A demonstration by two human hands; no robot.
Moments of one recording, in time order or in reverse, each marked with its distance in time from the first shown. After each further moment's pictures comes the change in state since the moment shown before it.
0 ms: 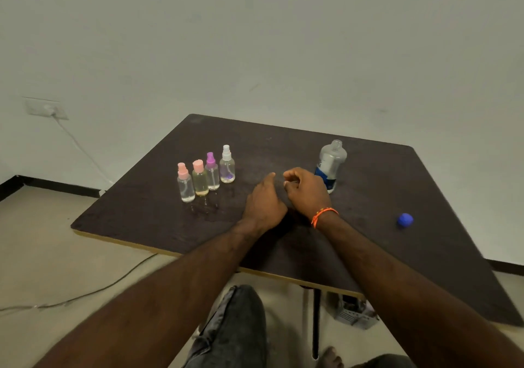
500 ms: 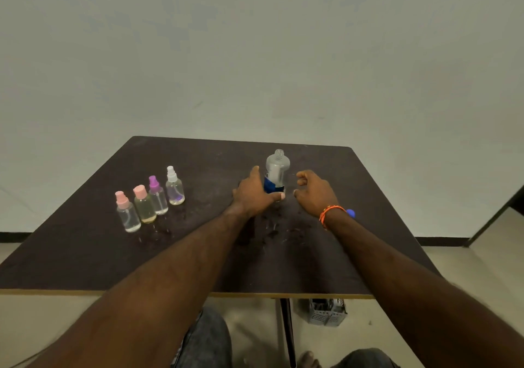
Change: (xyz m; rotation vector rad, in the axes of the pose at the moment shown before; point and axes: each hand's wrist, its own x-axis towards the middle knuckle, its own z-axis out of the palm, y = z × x) left_hand 0.060 0.061 0.045 -0.011 -0.191 0.069; right_hand -0.004 0.066 -0.106 -0.143 0.063 0.250
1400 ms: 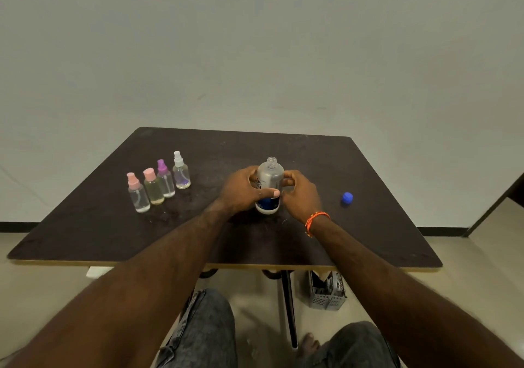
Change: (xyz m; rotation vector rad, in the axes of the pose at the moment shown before) left_hand -0.045 -0.037 -0.017 -0.241 -0.024 0.204; right_hand -0.061 -0.017 0.035 0.269 0.041 -0.051
